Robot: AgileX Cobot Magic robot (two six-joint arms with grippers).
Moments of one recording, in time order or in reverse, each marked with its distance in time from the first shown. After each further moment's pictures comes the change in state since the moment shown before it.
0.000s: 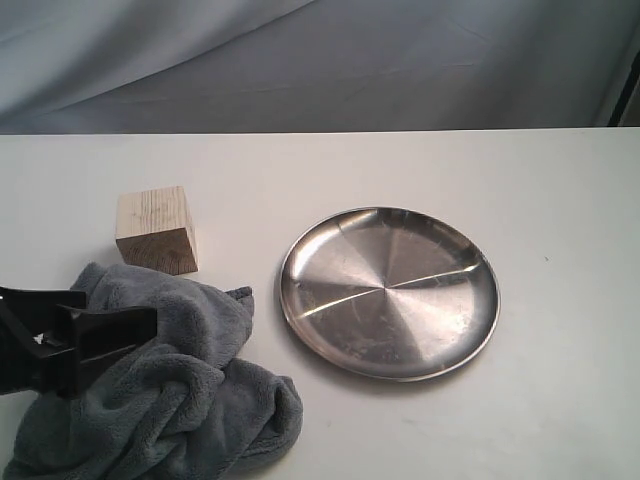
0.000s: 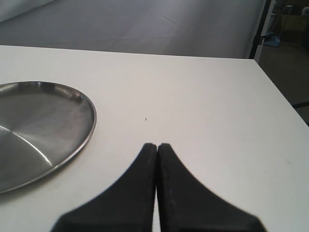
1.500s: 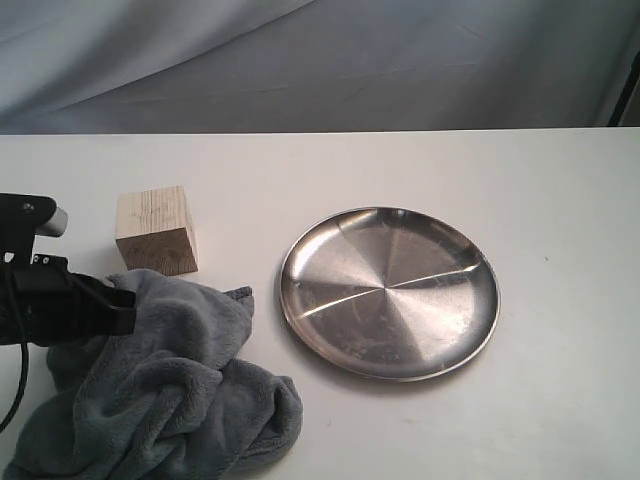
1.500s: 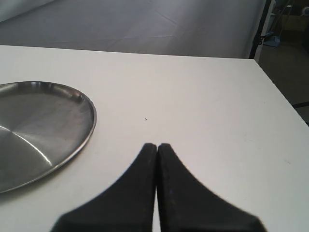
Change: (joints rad) left arm 0.000 0.528 -0.170 -0.231 -0.200 0.402; right arm 0.000 0.000 0.000 0.000 0.000 0.000
